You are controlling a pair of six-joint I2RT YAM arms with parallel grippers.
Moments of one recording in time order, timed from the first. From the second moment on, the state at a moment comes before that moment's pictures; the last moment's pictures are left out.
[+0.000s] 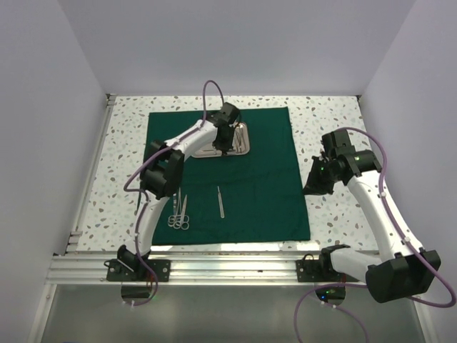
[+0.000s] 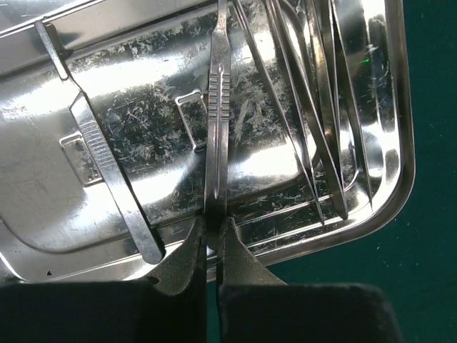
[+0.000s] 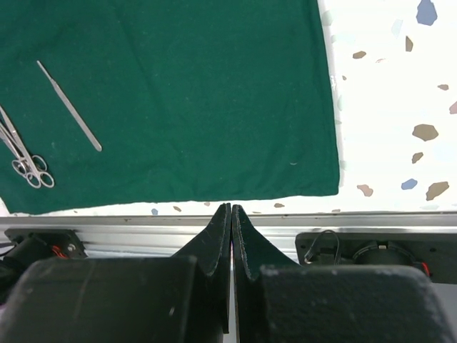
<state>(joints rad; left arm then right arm) -0.54 2.36 1.98 -0.69 -0.13 -0.33 0.19 1.15 1.16 -1.18 -0.11 0.54</state>
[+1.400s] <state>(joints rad) -0.79 1.61 1.16 -0.80 -0.13 -0.79 0.24 1.22 1.07 -1.07 -0.26 0.54</state>
